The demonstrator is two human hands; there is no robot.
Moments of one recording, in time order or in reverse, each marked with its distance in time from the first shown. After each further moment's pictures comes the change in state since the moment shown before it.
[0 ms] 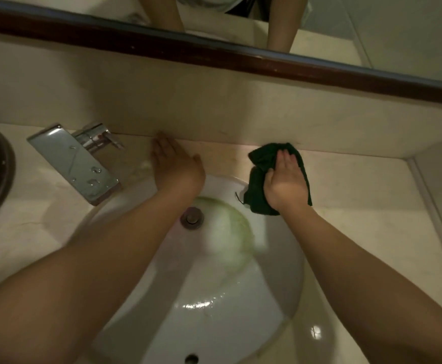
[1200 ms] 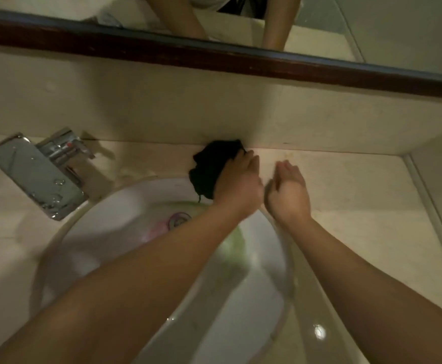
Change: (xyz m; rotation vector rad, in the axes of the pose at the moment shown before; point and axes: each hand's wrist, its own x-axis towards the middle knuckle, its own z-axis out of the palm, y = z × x) left_hand -0.042 0.111 0.028 -0.212 -0.168 0.513; right_hand -0.015 0.031 -0.002 0.267 0.204 0.000
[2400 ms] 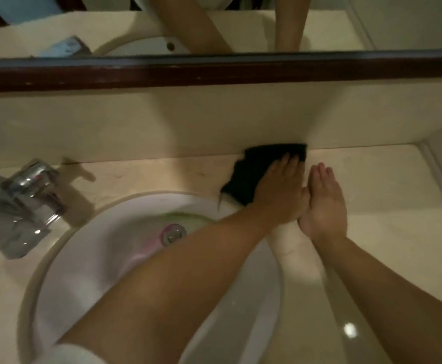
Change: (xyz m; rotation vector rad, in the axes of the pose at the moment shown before) left_hand 0.052 0.085 0.062 0.286 -0.270 0.220; right_hand 0.004 0.101 -0.009 -0.062 0.070 -0.016
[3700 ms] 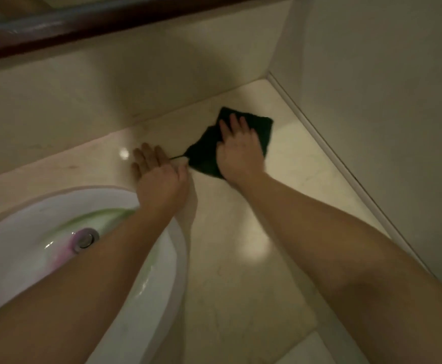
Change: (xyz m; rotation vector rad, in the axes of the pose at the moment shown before) left_hand -0.055 0.033 0.040 0.011 0.158 -0.314; right_hand -0.022 0.068 -0.037 -0.186 -0.034 0.165
